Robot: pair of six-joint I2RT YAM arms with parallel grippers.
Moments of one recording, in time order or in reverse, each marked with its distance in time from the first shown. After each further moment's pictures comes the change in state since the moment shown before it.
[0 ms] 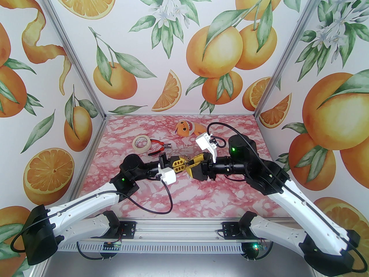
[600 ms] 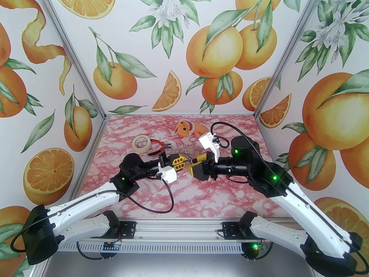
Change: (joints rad) left arm -0.002 0.005 0.010 0.002 -0.021 0.026; right arm 0.001 -0.025 0.000 -0.002 0.113 0.081
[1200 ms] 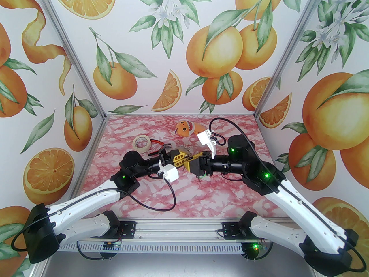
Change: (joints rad) left arm 0.004 0.024 0.054 0.000 -0.034 0.100; right arm -0.008 0.009 -0.068 0.157 -0.071 0.165
